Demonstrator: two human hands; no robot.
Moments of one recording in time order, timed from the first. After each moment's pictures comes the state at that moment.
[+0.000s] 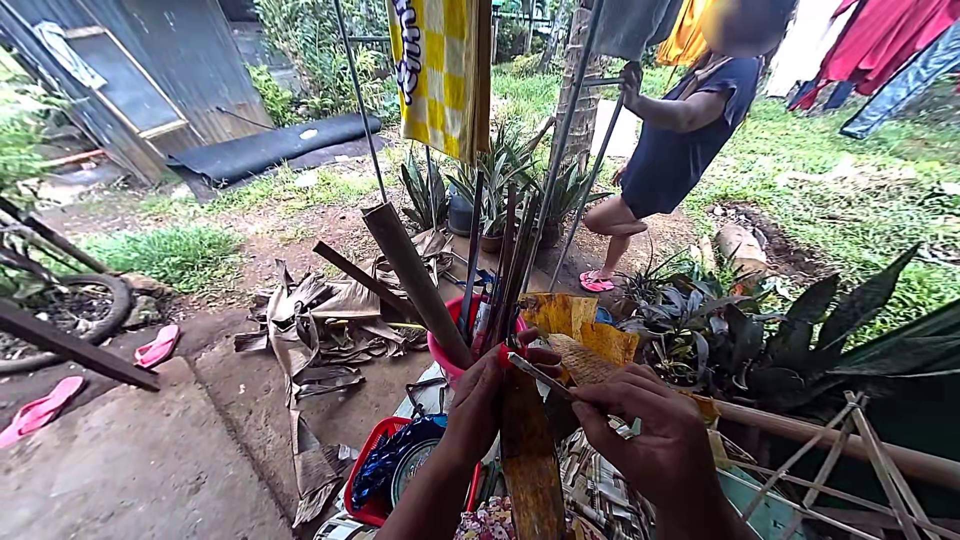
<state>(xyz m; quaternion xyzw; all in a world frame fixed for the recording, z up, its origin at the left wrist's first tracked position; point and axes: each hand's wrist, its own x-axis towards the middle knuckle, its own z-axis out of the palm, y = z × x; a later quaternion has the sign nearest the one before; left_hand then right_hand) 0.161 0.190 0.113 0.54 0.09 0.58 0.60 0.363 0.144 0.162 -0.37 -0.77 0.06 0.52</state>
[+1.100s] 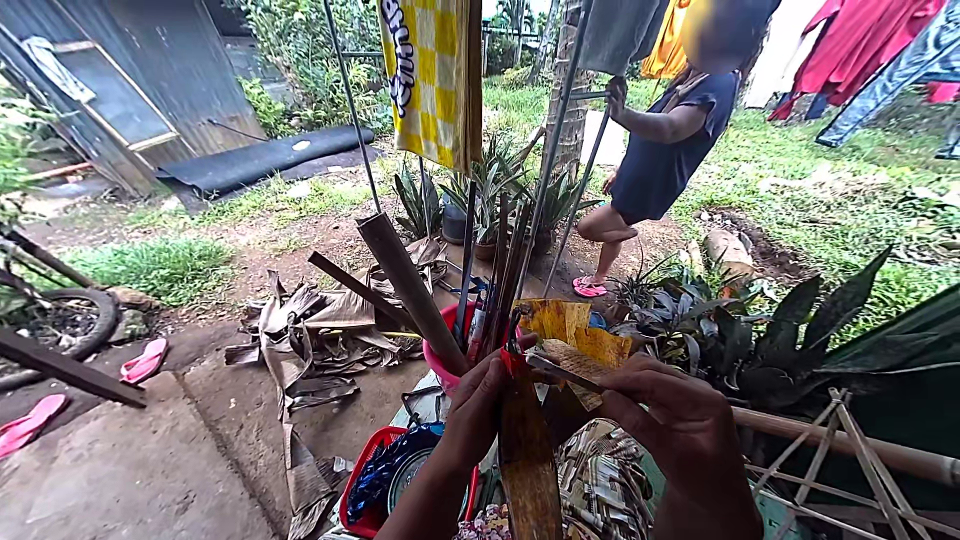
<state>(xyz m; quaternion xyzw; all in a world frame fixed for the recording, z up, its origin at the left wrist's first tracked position) 0.161 0.190 0.119 0.55 0.09 0.57 0.61 0.384 0.146 0.177 -0.31 -0.74 0.19 0.57</state>
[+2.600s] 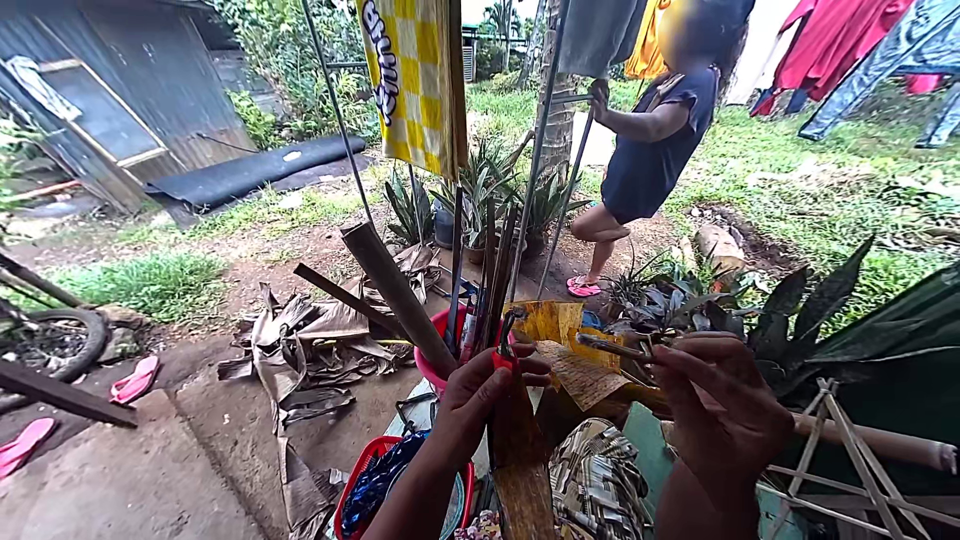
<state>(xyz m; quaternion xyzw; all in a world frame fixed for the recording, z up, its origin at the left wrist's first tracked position) 0.164 0.195 0.132 0.59 0.09 0.53 0.60 0.419 0.156 0.173 -0.31 -0.69 -0.03 0.66</state>
